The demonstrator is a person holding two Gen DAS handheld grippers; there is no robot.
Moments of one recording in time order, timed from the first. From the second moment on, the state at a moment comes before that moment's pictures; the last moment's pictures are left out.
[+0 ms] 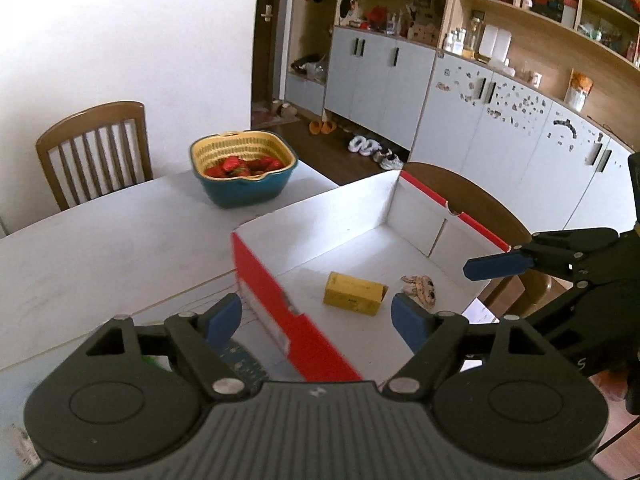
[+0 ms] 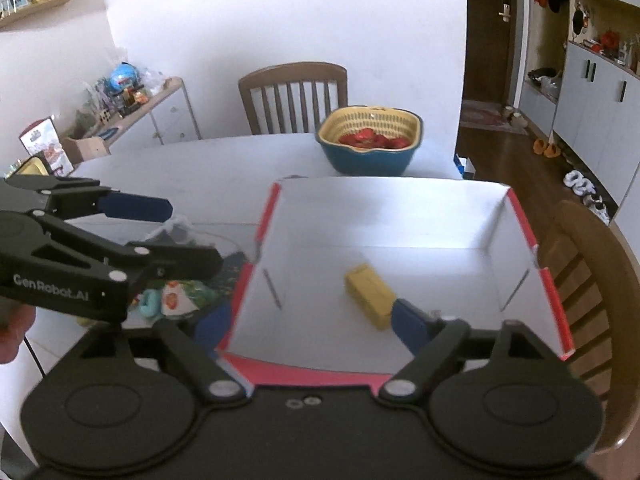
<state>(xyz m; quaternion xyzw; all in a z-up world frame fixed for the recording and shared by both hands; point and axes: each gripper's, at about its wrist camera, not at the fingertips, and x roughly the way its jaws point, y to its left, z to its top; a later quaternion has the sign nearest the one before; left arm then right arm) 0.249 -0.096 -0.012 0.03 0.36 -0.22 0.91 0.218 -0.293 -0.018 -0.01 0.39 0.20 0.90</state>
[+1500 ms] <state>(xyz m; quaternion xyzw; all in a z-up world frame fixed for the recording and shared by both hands) 0.145 0.111 -0.107 0.04 0.37 -0.16 0.92 0.173 -0.113 -0.066 -0.06 0.37 0.24 0.89</state>
